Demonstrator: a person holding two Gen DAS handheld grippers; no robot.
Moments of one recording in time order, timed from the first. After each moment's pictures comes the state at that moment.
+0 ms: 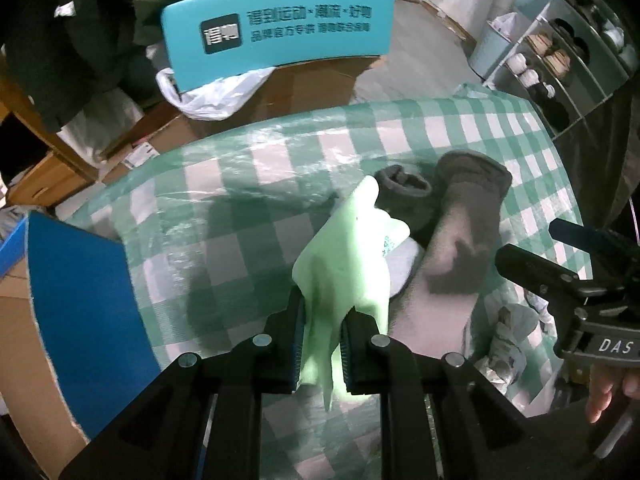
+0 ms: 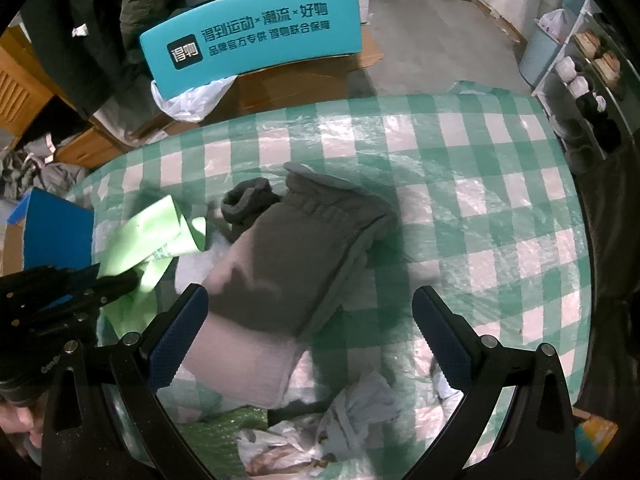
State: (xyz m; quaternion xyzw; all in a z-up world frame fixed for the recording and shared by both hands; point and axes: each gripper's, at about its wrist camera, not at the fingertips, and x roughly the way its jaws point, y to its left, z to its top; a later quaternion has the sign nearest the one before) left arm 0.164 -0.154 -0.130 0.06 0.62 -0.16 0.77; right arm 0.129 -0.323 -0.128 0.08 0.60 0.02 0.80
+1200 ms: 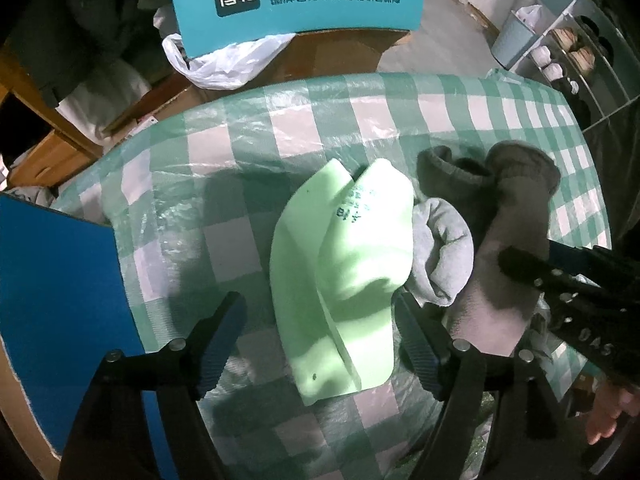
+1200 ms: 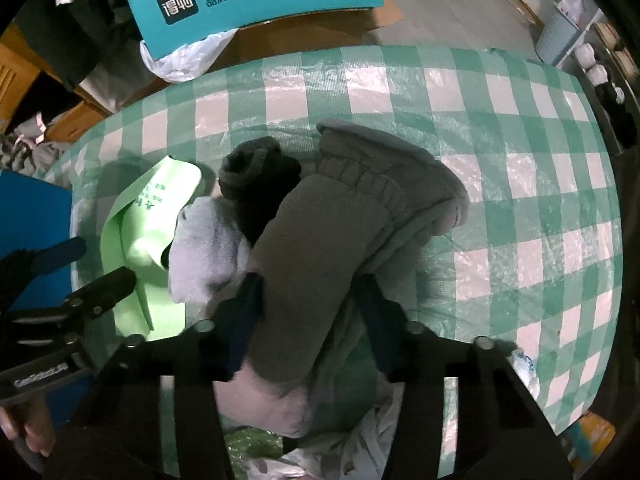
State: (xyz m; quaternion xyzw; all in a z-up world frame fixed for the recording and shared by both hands) left arm 0.174 -0.152 -0.170 0.06 0.65 -0.13 0.75; right arm 0.151 -0.311 -0.166 0.08 0.64 0.03 0.76
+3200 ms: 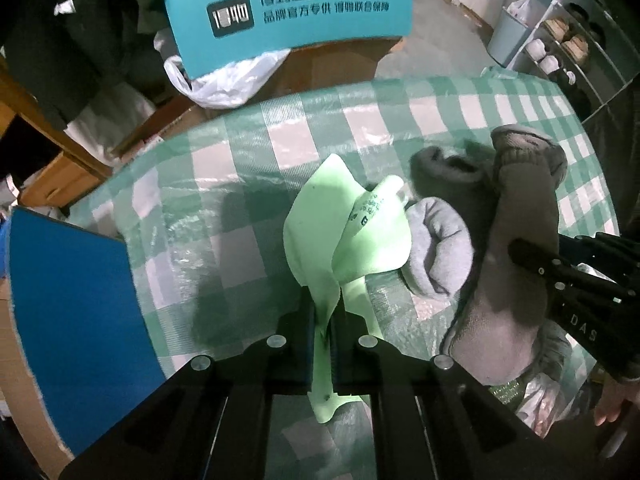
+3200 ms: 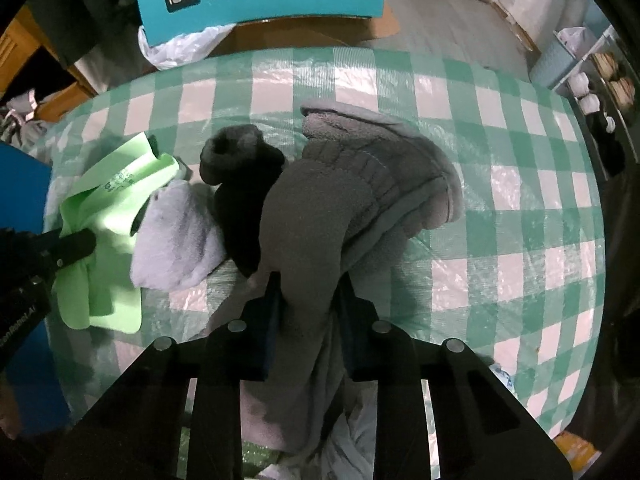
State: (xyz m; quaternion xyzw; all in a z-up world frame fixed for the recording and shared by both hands) left arm 0.169 -0.155 -0.158 0.09 0.62 -0.13 0.77; right arm 0.146 -0.310 -0.173 0.02 0.63 0.02 0.78
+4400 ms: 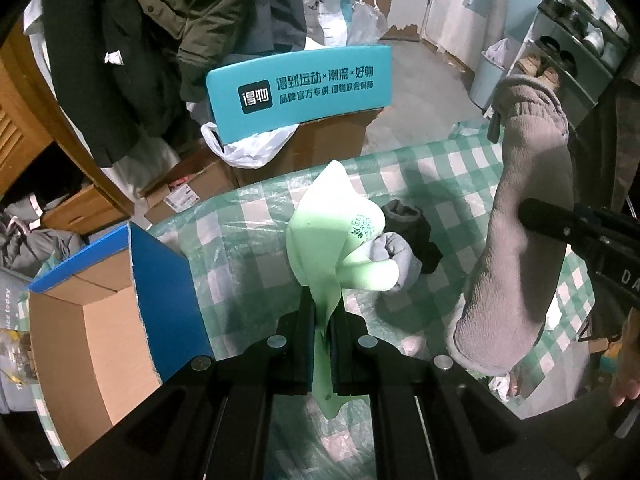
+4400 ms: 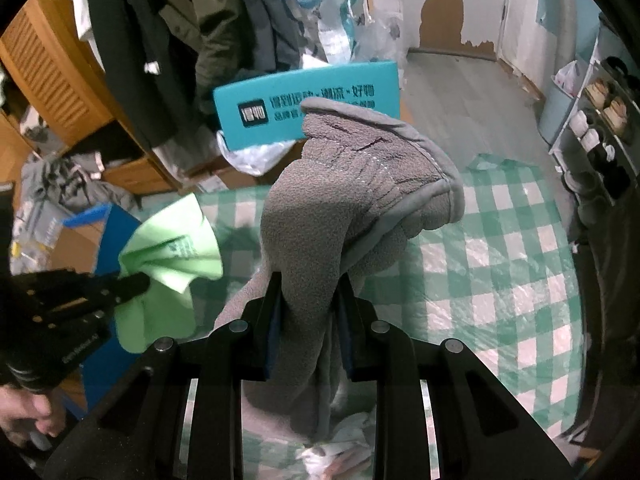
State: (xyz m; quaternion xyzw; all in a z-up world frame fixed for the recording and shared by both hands) left arm 0.128 -0.132 -0.064 0.08 0.54 -0.14 0.82; right arm 0.103 -0.310 -0.048 0.08 0.50 0.08 0.86
